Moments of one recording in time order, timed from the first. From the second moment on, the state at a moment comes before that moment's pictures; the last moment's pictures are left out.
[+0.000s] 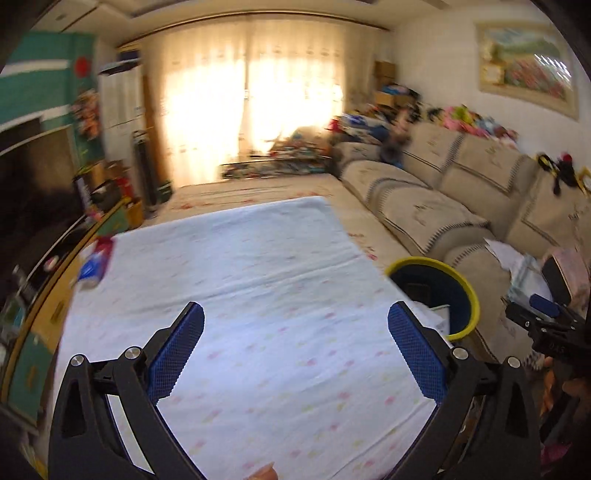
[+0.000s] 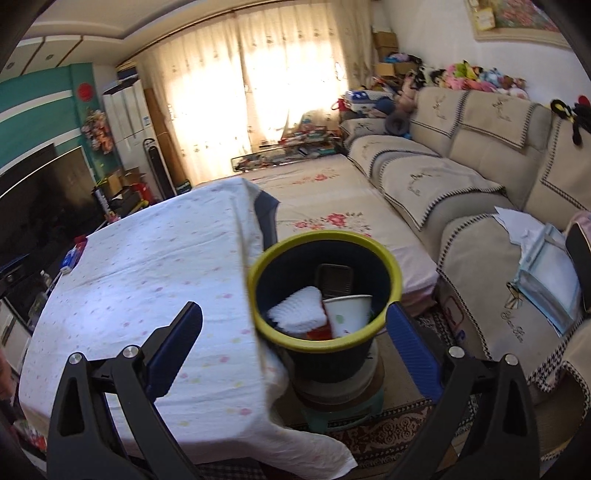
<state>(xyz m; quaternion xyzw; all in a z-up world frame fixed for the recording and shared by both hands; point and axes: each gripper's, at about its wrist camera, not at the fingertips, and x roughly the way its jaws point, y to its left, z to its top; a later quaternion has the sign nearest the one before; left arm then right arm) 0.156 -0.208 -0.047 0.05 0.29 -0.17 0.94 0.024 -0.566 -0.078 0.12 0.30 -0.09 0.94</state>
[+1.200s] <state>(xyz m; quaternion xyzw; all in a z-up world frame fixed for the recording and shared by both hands) 0.072 -0.080 -0.058 -0.01 0.26 -0.06 0.96 0.006 -0.502 -0.054 0.05 0.28 -0.08 0.96</state>
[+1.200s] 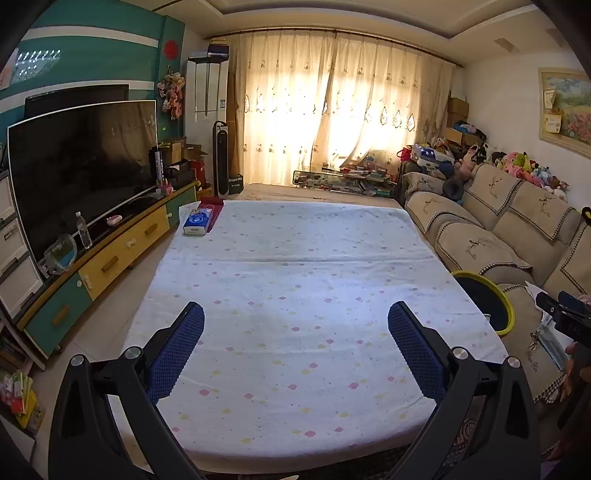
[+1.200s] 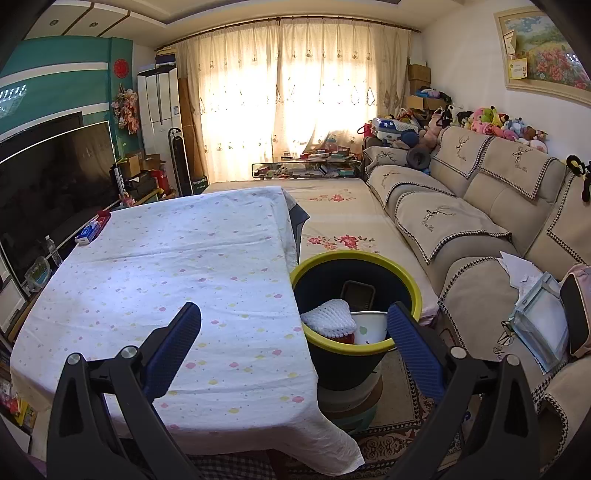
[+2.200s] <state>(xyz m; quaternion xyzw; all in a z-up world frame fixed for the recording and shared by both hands) 0.072 -0.084 -0.058 -0.01 0.27 -0.07 0.96 0.008 -0.504 -0.057 0.06 0.29 -0.08 0.95</state>
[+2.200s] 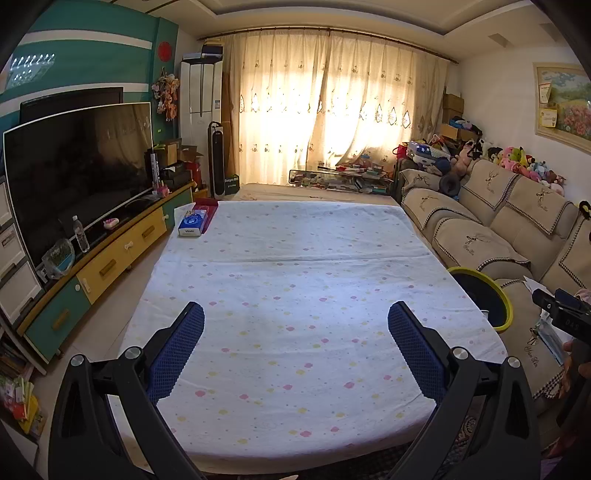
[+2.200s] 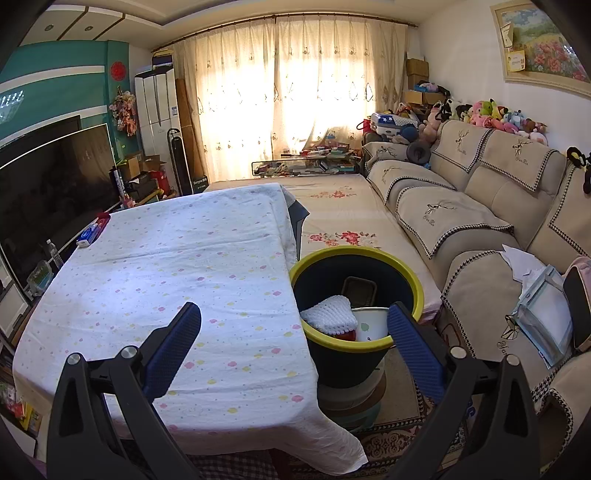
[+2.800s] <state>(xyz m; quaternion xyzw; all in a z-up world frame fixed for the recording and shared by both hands) 0.076 -0.085 -0.061 0.00 0.27 -0.08 0.96 0.011 -0.500 -0.063 0.06 0.29 -0.07 0.95</state>
